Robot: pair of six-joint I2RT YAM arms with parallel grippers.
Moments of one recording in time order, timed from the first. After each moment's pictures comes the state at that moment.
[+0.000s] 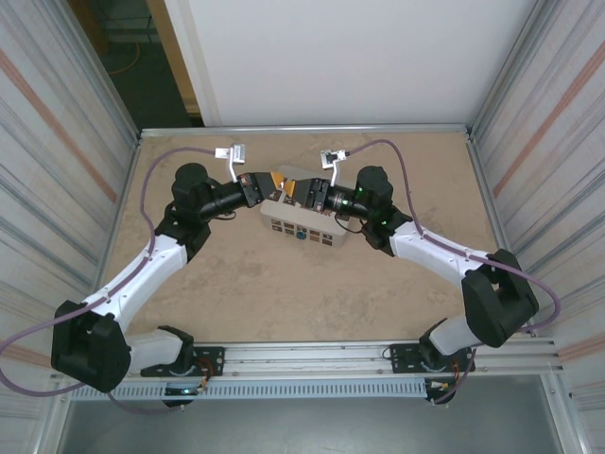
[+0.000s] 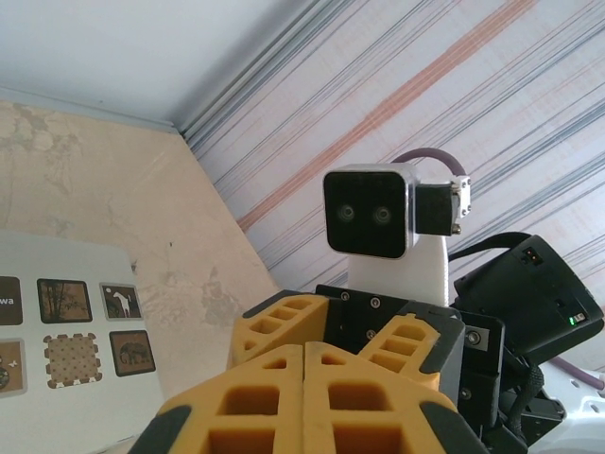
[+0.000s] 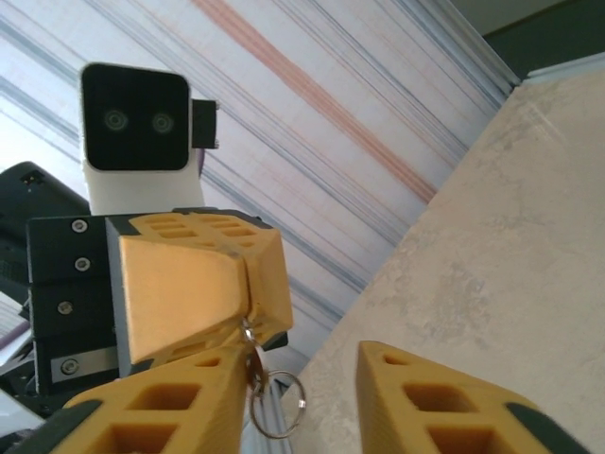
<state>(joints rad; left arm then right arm) -0.40 1.22 0.89 0.29 0.68 -0.80 0.63 1.47 0.94 0.56 -0.59 0.89</state>
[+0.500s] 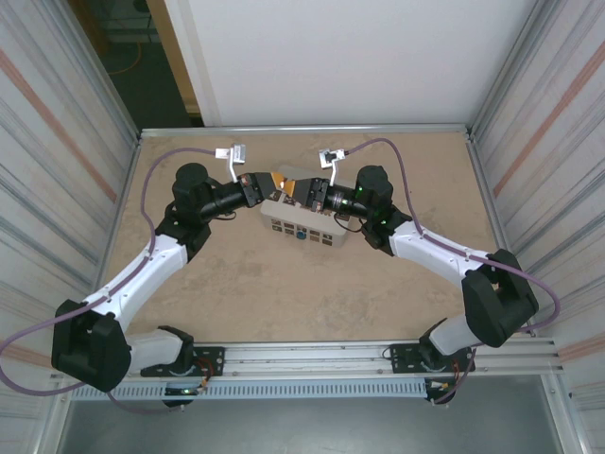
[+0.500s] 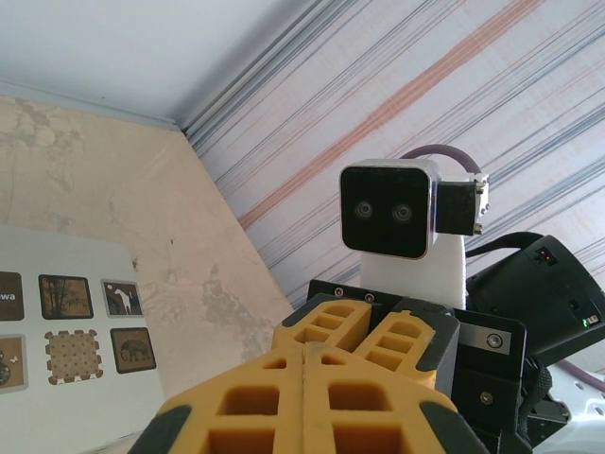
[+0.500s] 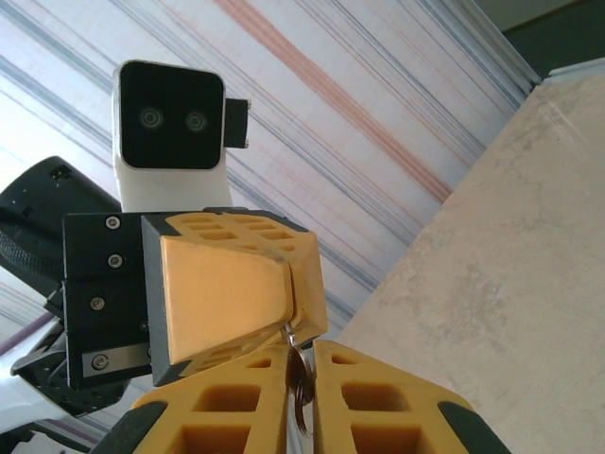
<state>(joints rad) -0.40 1.22 0.89 0.29 0.68 -0.81 0.63 1.47 0.94 0.57 -0.61 0.89</state>
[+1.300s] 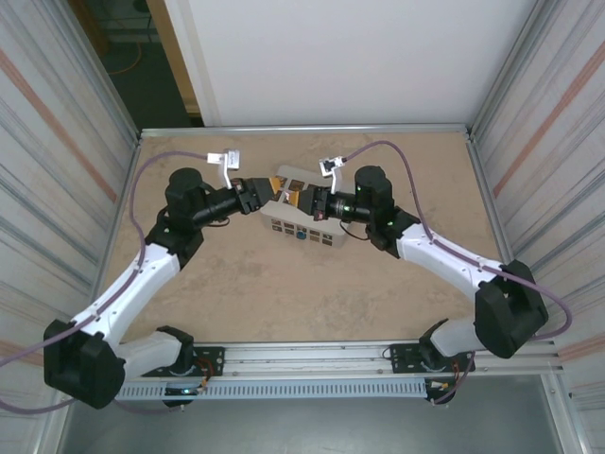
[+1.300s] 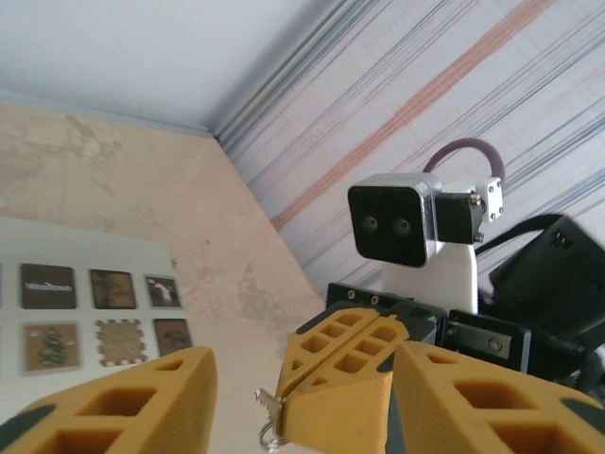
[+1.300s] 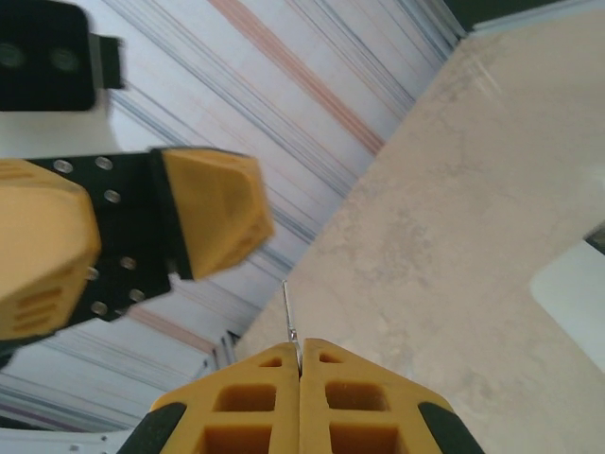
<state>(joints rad) -0.39 1.11 0.87 0.11 0.59 -0.66 0.64 1.38 0.95 0.24 -0.56 0.71</state>
